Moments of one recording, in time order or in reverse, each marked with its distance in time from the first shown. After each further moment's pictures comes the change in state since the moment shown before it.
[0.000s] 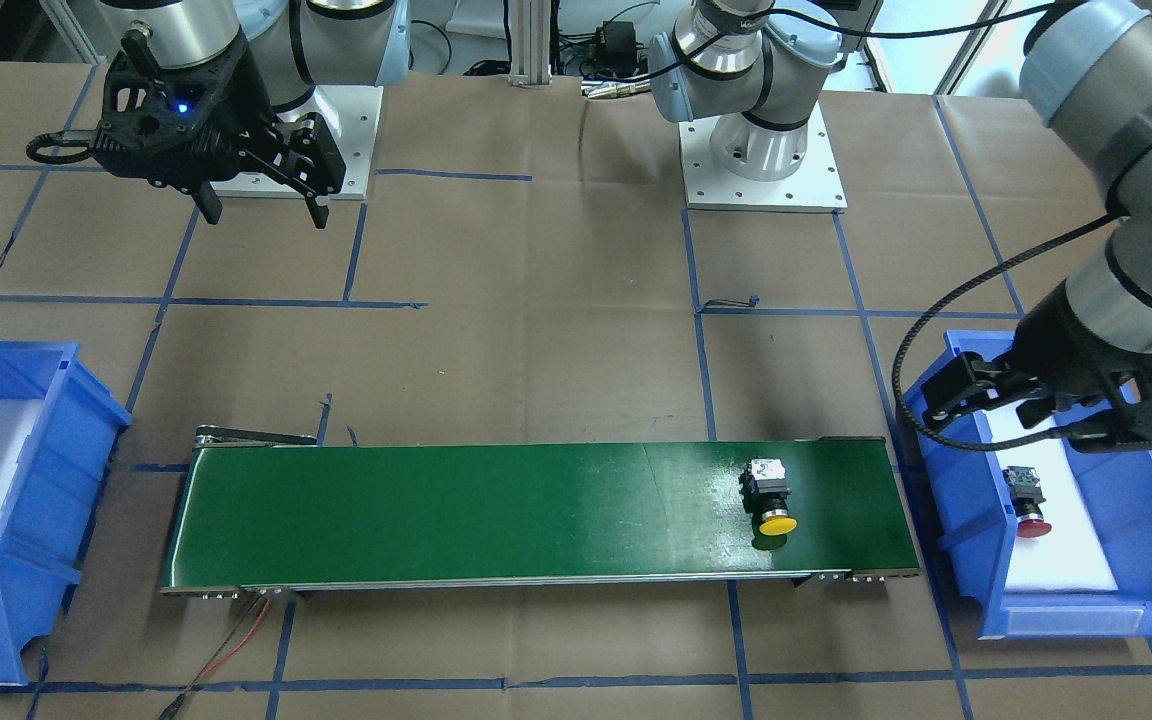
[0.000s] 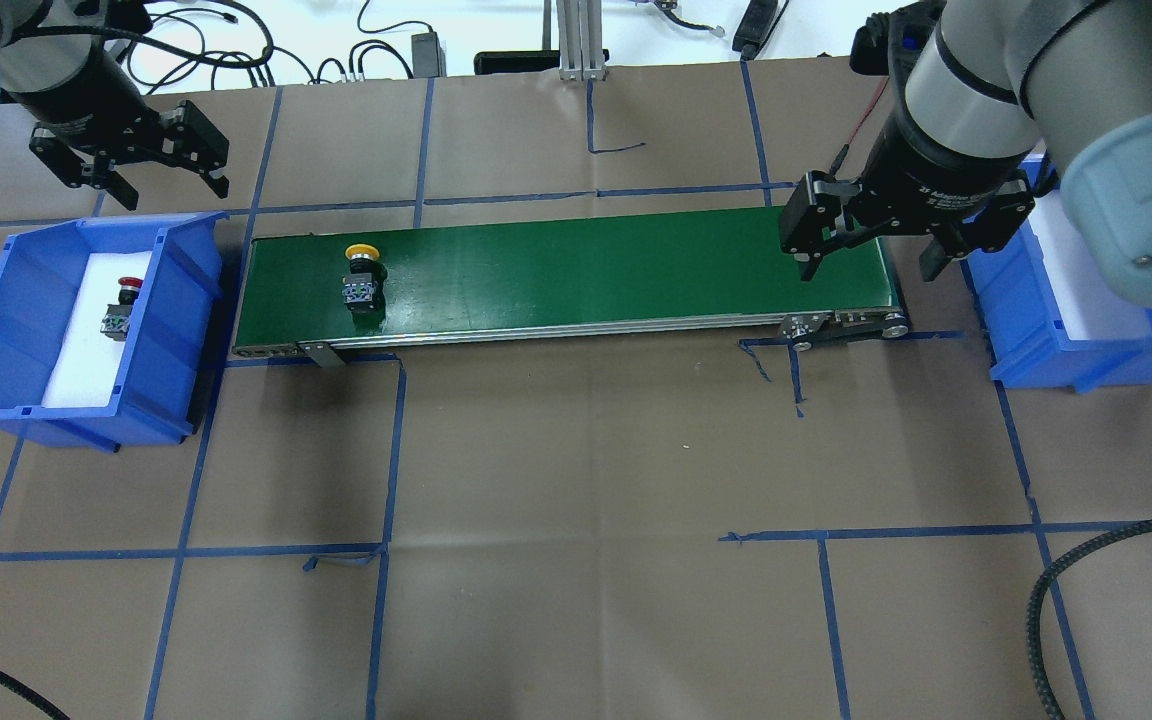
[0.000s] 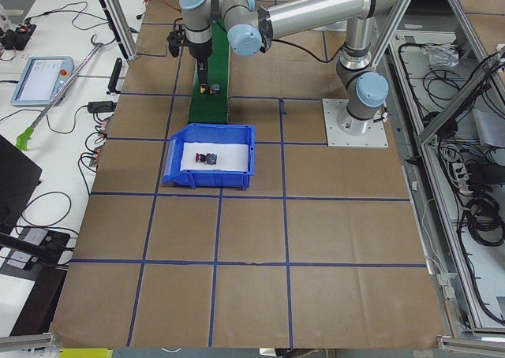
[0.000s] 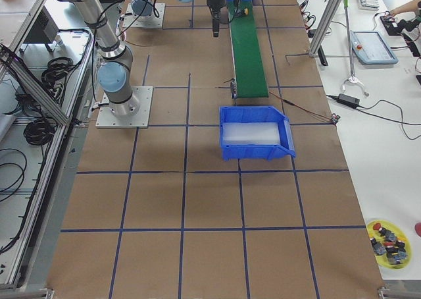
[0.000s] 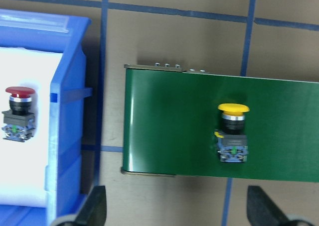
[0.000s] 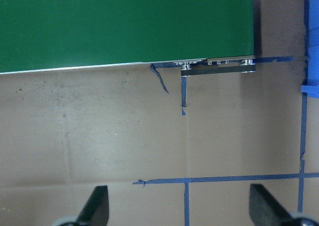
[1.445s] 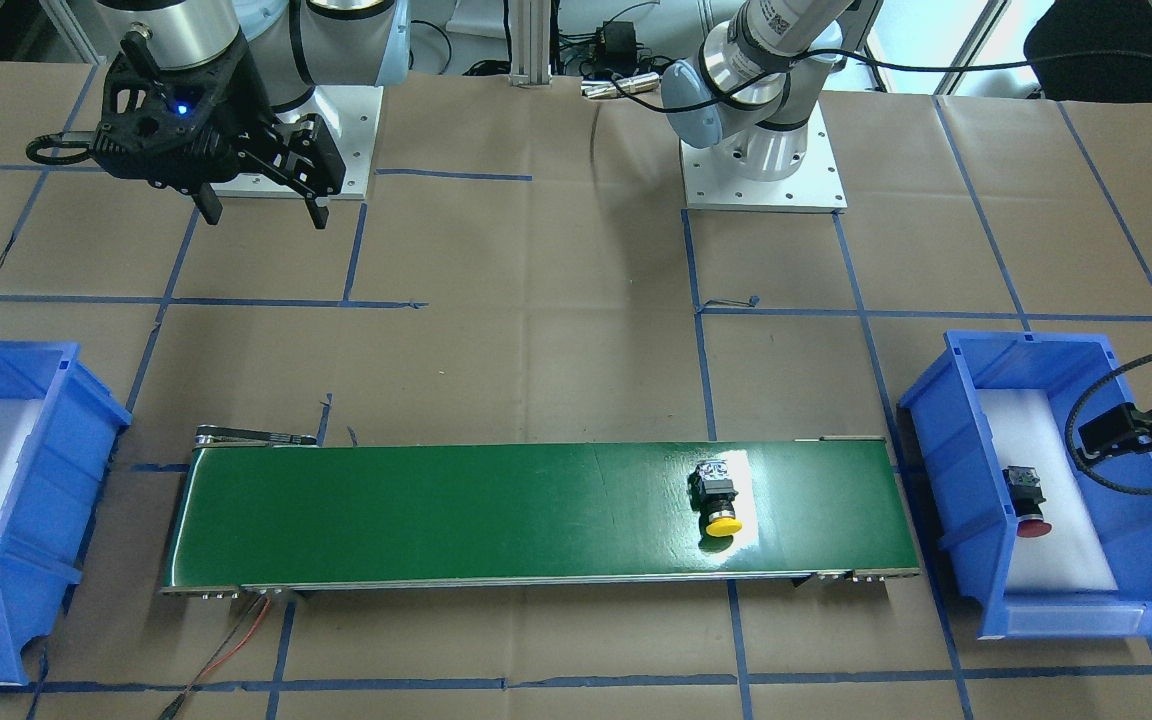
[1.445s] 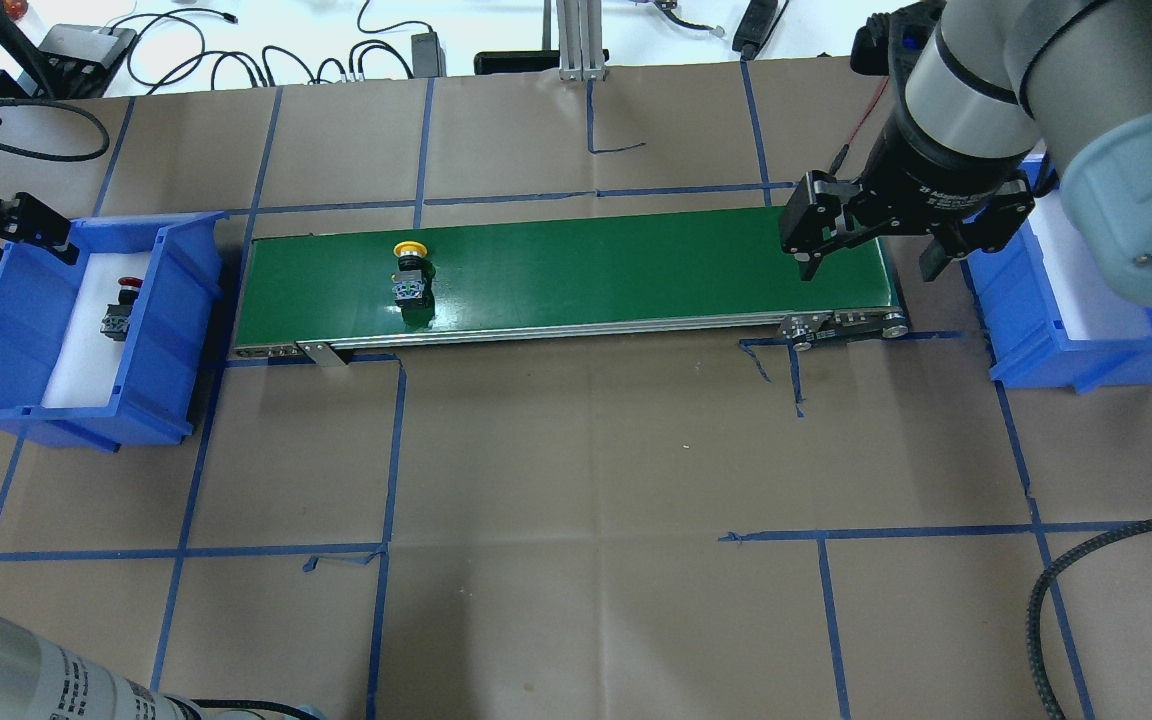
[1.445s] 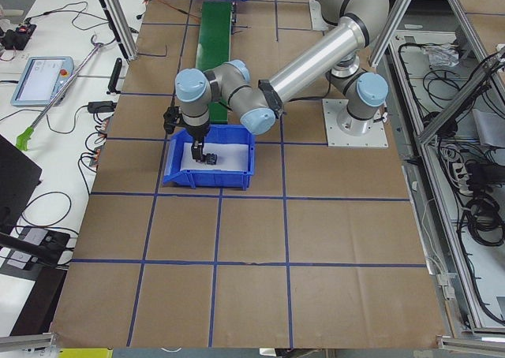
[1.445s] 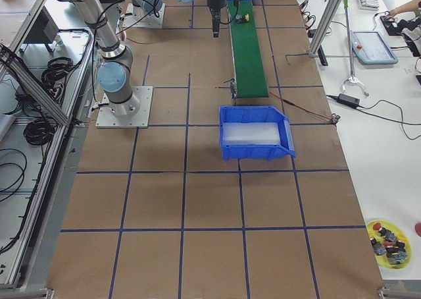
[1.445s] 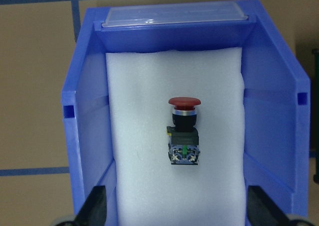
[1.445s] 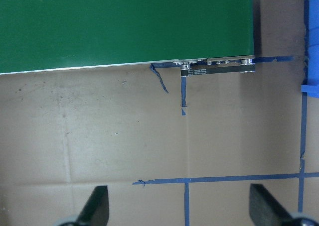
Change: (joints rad) left arm 0.283 -0.171 -0.037 0.221 -0.002 0.376; right arm 0.000 0.001 0.000 0.000 0.000 0.002
